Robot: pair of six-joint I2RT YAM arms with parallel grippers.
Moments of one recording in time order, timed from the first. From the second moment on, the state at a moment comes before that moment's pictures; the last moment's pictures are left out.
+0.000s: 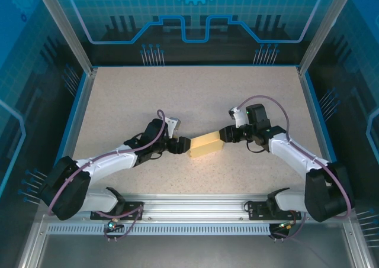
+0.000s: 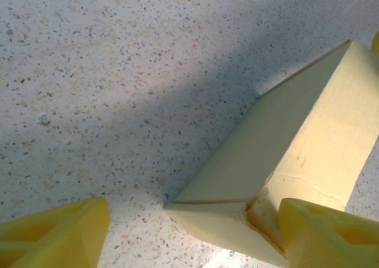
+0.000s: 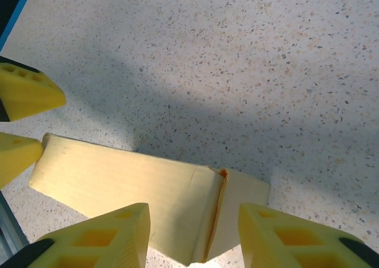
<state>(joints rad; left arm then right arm) -0.60 1.31 0.61 0.00 0.17 -0.43 0.32 1.28 0.74 -0.30 -0.50 0.16</state>
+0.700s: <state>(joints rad) -0.60 1.31 0.61 0.00 0.17 -0.43 0.32 1.32 0.73 -0.29 -0.47 0.15</state>
